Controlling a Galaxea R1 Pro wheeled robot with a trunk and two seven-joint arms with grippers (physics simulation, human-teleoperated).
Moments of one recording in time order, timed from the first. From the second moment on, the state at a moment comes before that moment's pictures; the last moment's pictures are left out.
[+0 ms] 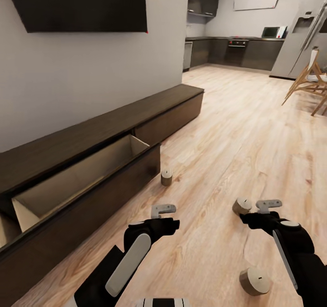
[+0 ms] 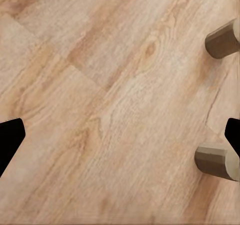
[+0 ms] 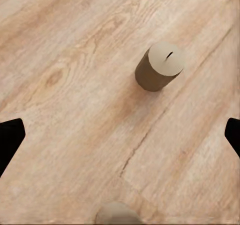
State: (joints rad) left arm -0.47 -0.11 -0.62 -1.45 0.89 0.72 0.71; right arm -0.33 -0.21 -0.15 -1.54 0.15 0.84 0.21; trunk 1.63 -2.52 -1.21
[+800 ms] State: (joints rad) left arm -0.43 -0.09 -0.40 -1.49 0.91 0.80 0.95; right arm -0.60 -0.17 -0.16 -0.99 0.14 0.76 0.17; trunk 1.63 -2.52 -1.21
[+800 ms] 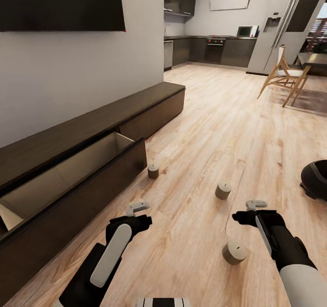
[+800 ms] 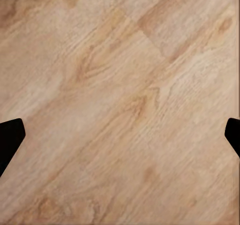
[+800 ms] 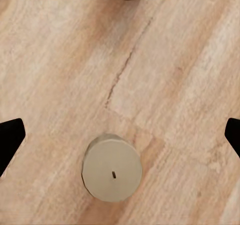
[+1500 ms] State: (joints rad) left arm -0.41 -0.10 -0.39 -1.54 0.98 0.80 0.99; right arm -0.67 -0.17 -0.16 -0.92 0.14 0.92 0.18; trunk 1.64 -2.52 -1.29
